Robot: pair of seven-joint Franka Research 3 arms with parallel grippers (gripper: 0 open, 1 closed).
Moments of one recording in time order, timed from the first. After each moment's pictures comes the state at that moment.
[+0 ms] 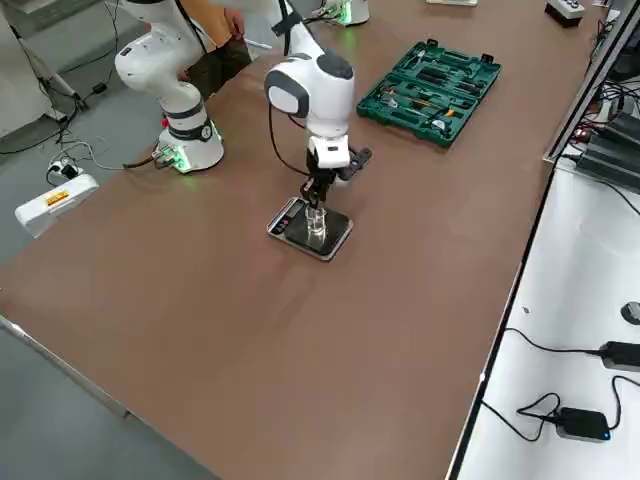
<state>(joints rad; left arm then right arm) 0.07 0.09 -0.13 -1.42 -0.01 1.46 -0.12 -0.07 0.11 -0.05 -2.27 -0.17 2.29 0.05</state>
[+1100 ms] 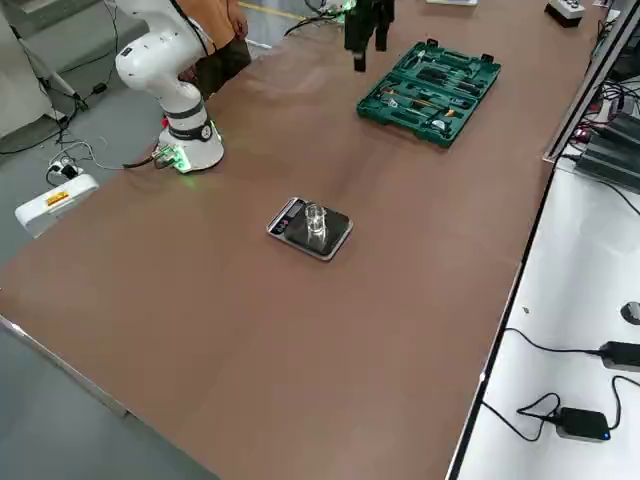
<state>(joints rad) 0.07 0.09 -0.13 -1.42 -0.01 1.53 -0.11 -0.04 -0.06 0.09 -1.66 -0.06 1.72 0.06</state>
